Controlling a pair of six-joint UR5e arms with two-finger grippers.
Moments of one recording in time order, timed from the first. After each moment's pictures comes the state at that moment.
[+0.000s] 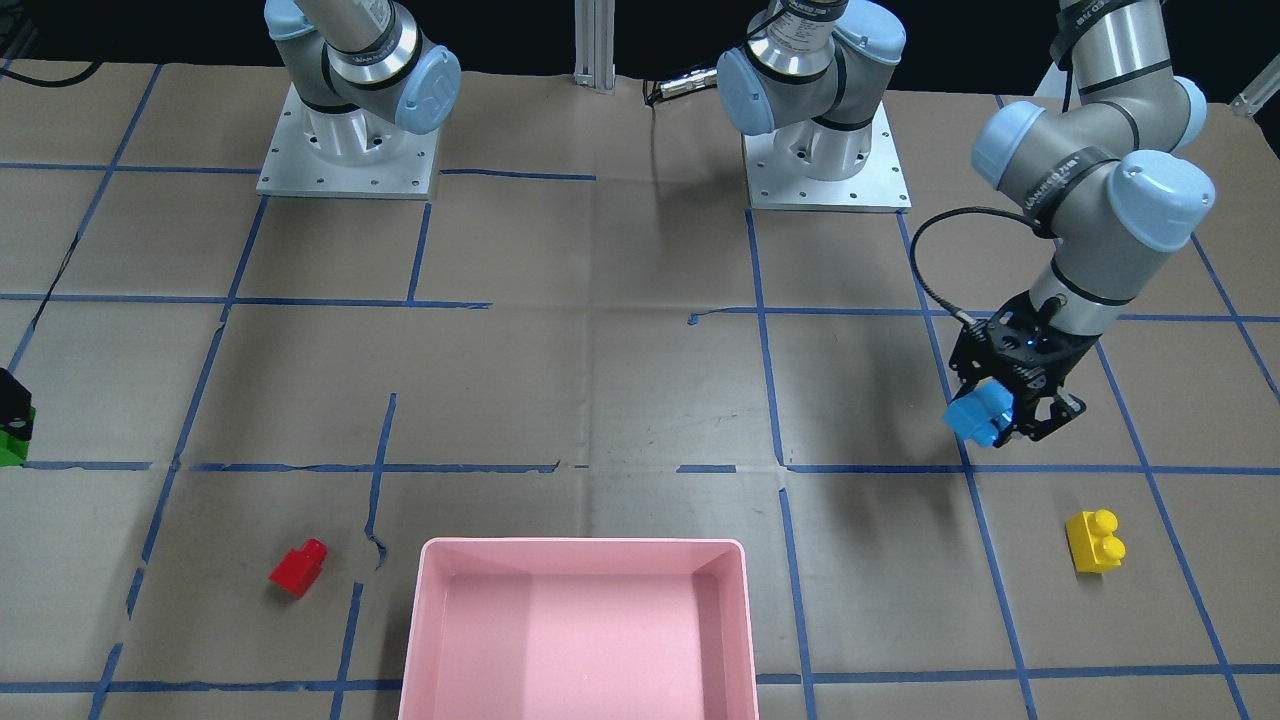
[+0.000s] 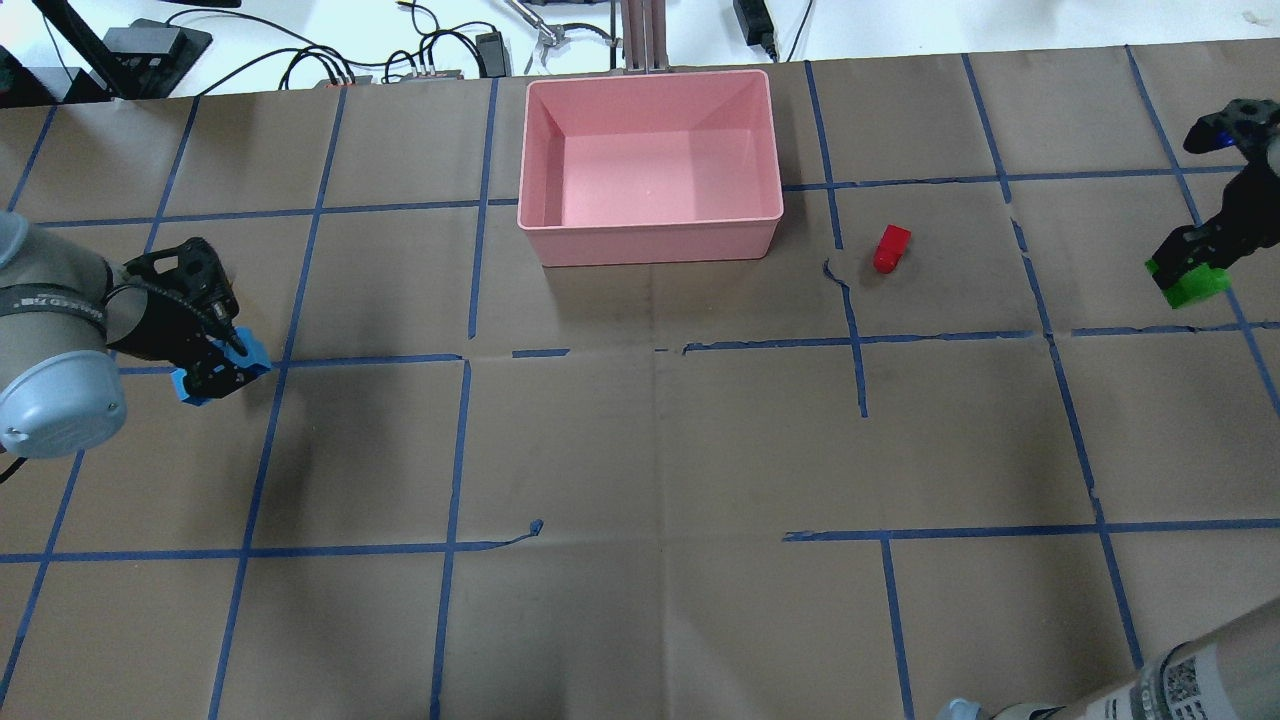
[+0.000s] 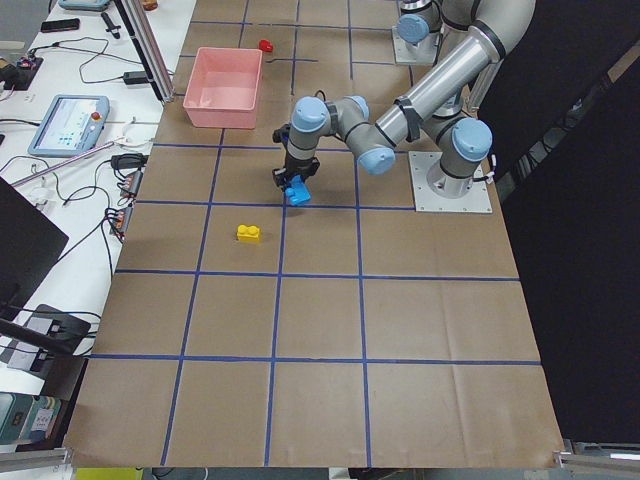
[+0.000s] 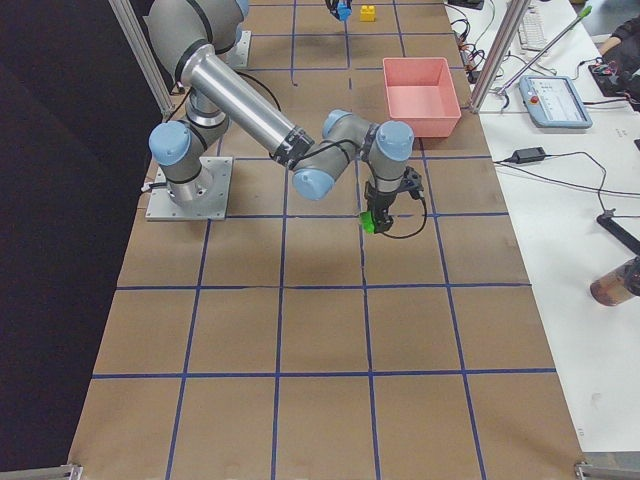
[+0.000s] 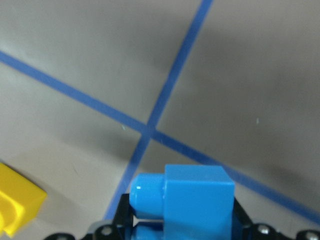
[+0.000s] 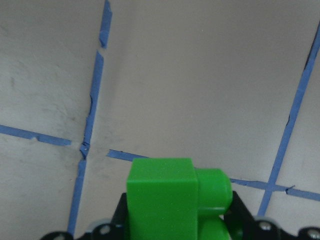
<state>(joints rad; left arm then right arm) -1.18 -1.71 -2.02 -0.81 1.44 1.39 1.03 -1.22 1.56 -1.90 -1.60 -0.77</state>
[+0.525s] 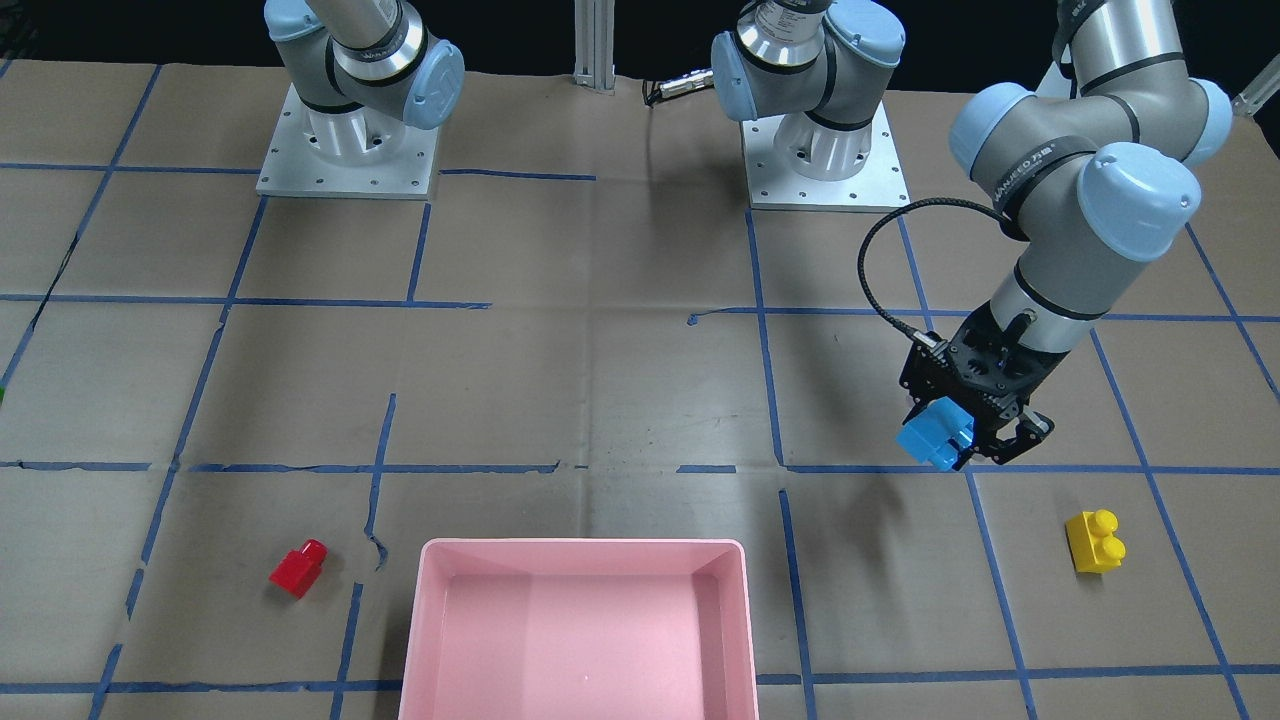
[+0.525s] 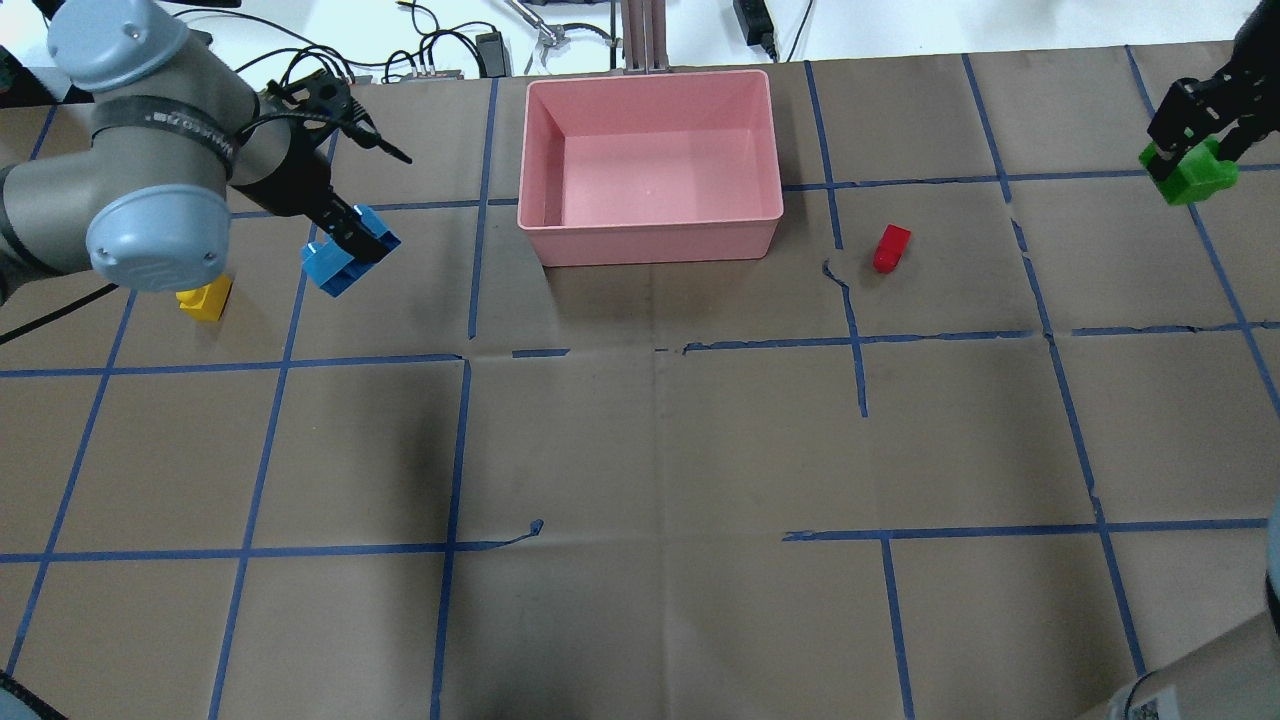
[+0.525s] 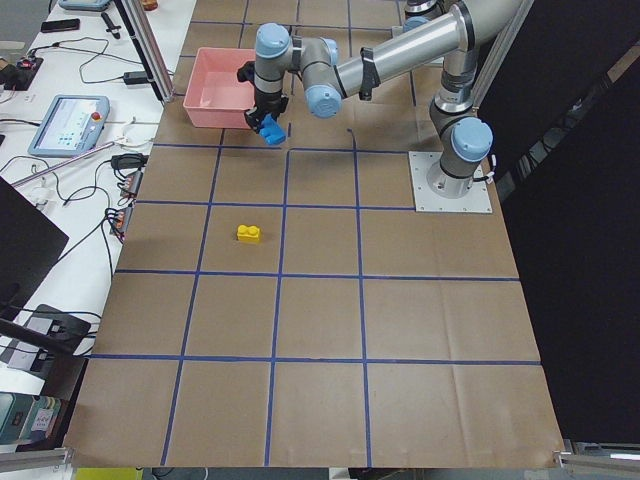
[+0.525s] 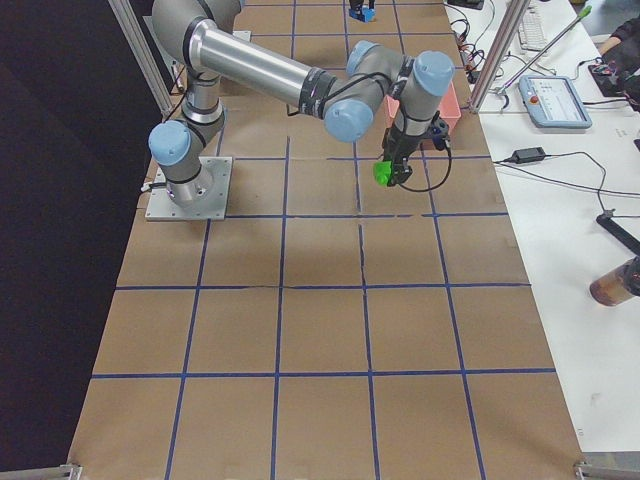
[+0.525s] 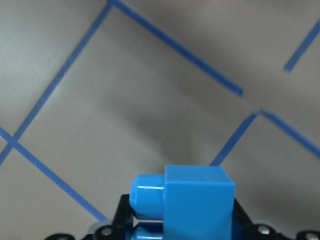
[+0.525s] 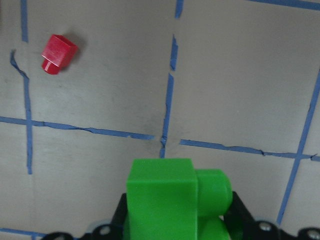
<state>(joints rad) -1.48 -1.84 -1.67 -1.05 1.48 0.91 1.19 -1.23 1.29 -1.51 -1.60 -0.50</state>
